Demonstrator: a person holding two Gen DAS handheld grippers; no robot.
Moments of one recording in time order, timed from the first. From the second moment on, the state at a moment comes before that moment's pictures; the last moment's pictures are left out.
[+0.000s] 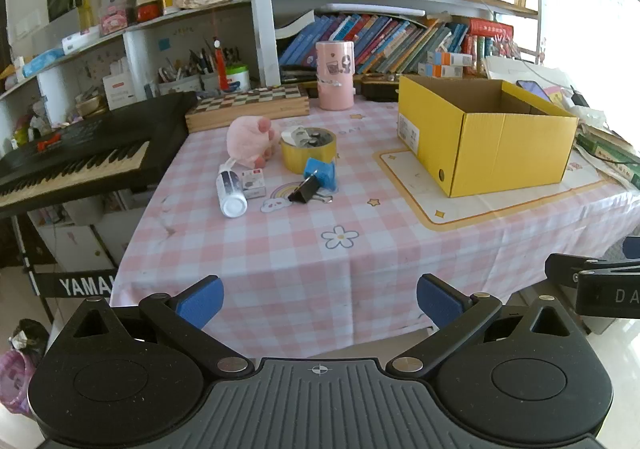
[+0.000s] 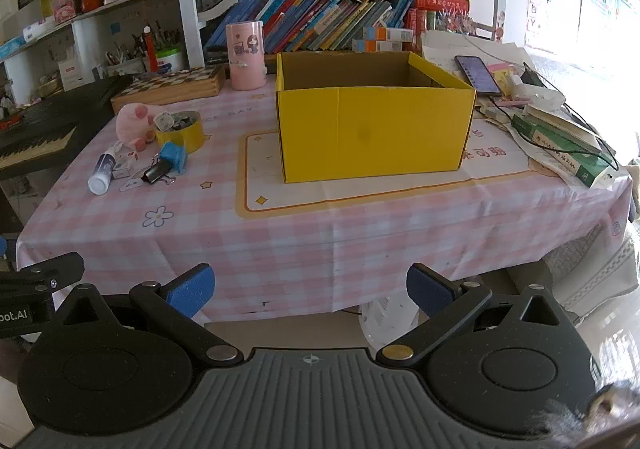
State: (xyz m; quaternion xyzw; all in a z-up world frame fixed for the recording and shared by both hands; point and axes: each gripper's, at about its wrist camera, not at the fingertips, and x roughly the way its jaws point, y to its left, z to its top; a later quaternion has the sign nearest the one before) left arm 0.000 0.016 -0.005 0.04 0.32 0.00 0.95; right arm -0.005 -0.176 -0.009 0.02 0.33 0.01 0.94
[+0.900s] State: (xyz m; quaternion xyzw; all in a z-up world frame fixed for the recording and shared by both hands) left arm 0.008 0.019 -0.001 0.04 0.32 0.00 0.95; right arm 0.002 -0.179 -0.004 0.03 0.33 0.00 0.94
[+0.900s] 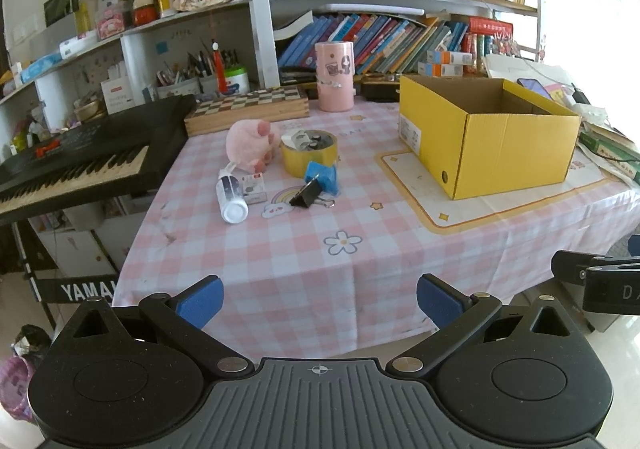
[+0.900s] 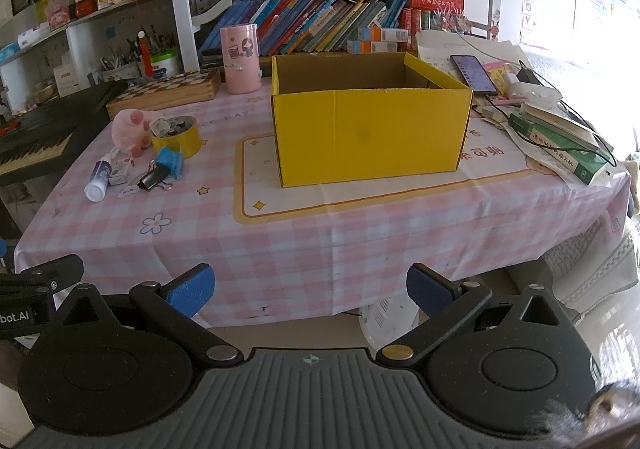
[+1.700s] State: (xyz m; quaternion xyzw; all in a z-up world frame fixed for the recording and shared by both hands) left arm 0.015 0.024 -0.007 0.04 0.32 0.00 0.95; right arm 0.013 -0.170 -0.007 0.02 0.34 0.01 0.94
